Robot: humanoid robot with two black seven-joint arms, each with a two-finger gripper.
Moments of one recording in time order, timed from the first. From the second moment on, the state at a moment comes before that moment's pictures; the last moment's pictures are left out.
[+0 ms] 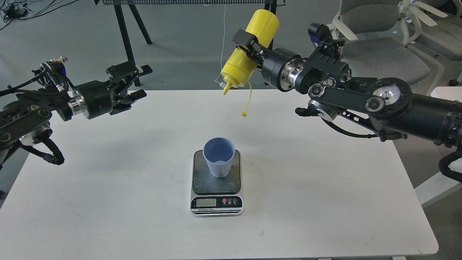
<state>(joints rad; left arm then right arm) -0.94 0.63 -0.25 -0.80 0.69 -0.49 -0.49 1.35 -0.26 -0.07 1.12 -0.47 -0.24 0.03</state>
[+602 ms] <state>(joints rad) -0.94 0.63 -0.25 -0.80 0.69 -0.49 -0.49 1.38 -0.15 -0.29 1.09 -0.57 -0.27 0.03</state>
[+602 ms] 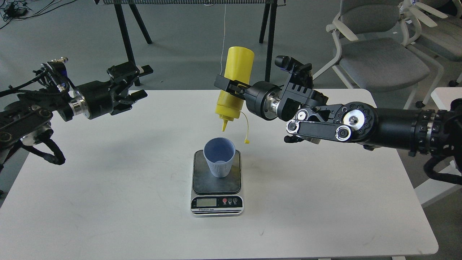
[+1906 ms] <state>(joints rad) -0.93 0.64 -0.24 -0.80 0.69 -0.49 -0.49 1.31 -0.41 0.28 1.17 -0.12 -0.24 0.03</state>
